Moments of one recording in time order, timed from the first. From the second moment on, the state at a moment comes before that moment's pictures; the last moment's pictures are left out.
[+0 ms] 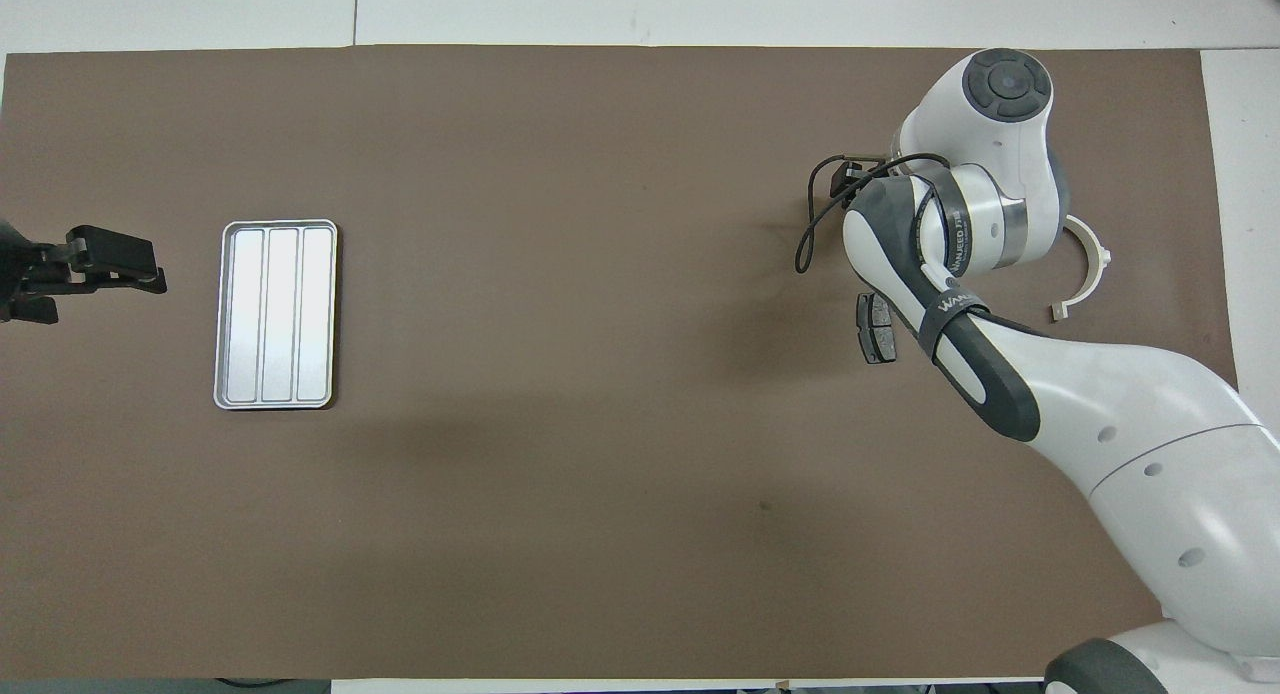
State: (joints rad) left arm 0.01 -0.05 -0.03 -1.70 -0.01 1.68 -0.21; right arm 0.12 0.69 0.01 -1.46 -0.07 2.16 0.35
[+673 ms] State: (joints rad) left arm 0.01 -0.05 -0.03 -1.70 -0.01 1.68 -0.21; right arm 0.12 0.68 0.01 -1.45 -0.06 2.16 0.35
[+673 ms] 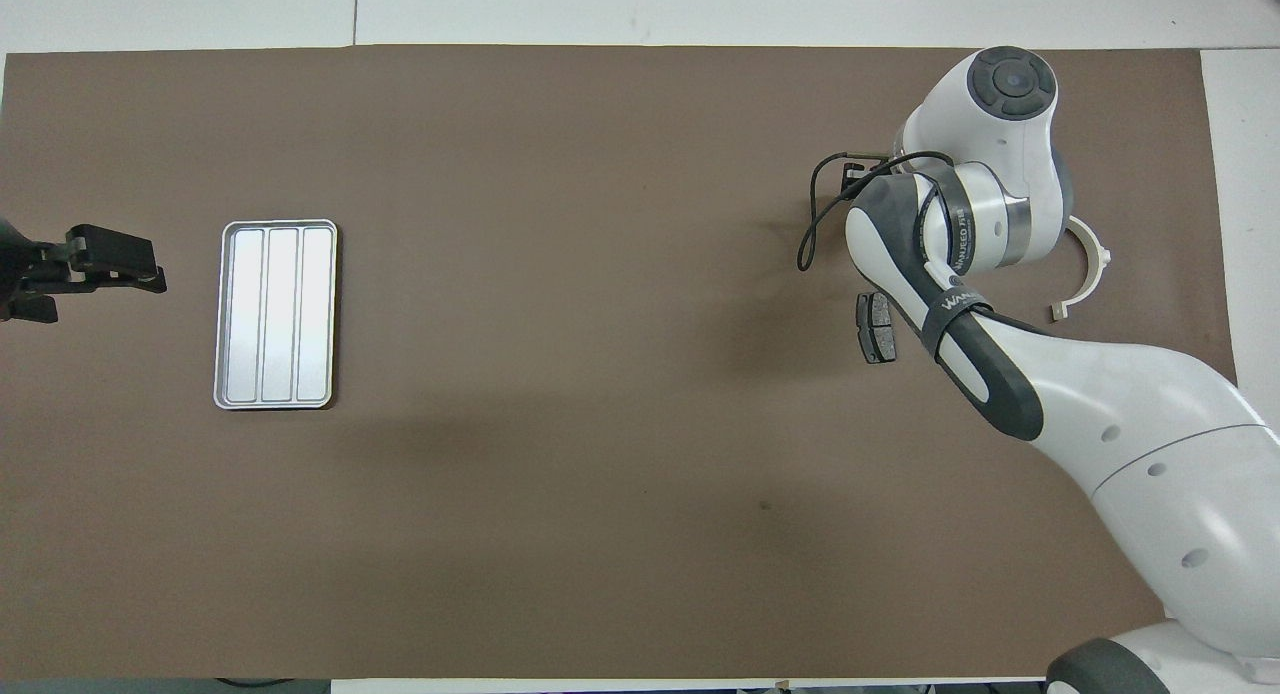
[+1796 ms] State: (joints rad) left arm 0.01 -0.05 -0.03 -1.70 -0.01 1.68 -0.21; right arm 0.11 0.66 0.01 -1.39 -0.07 1.97 0.33
